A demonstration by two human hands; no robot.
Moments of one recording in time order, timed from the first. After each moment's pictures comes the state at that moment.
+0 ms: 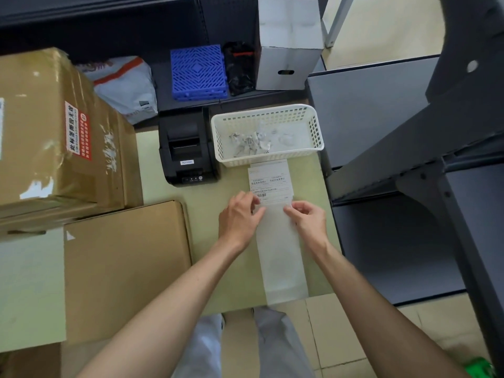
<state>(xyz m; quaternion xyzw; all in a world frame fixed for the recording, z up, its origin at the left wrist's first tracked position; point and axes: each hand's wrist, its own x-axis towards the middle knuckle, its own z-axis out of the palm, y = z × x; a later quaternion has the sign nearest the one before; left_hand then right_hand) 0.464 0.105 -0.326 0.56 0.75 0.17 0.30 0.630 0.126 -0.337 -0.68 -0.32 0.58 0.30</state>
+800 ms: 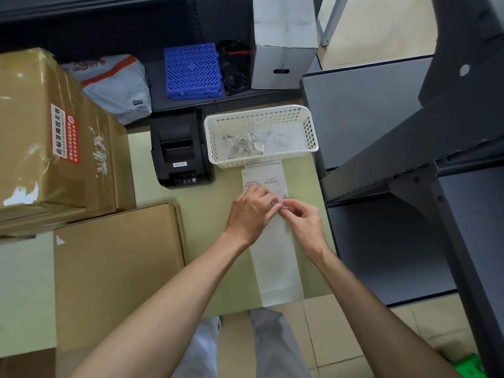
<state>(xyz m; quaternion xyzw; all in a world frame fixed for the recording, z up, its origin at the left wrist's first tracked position) 0.485 0.127 -0.323 0.72 0.63 0.21 0.18 0.635 0.125 -0.319 -0.60 -0.43 0.60 0.32</state>
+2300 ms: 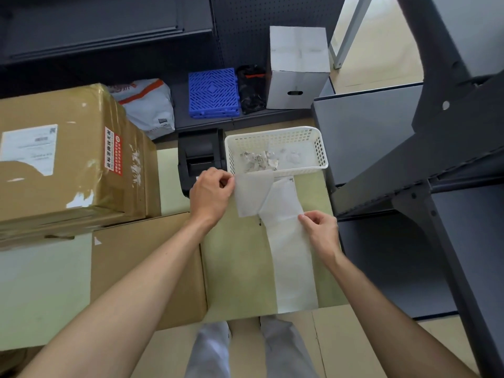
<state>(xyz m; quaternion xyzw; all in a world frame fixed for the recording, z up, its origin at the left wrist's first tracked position) 0.388 0.153 -0.262 0.53 0.78 0.24 0.22 0.644 0.135 -0.313 -0.70 -0.40 0.52 0.27</state>
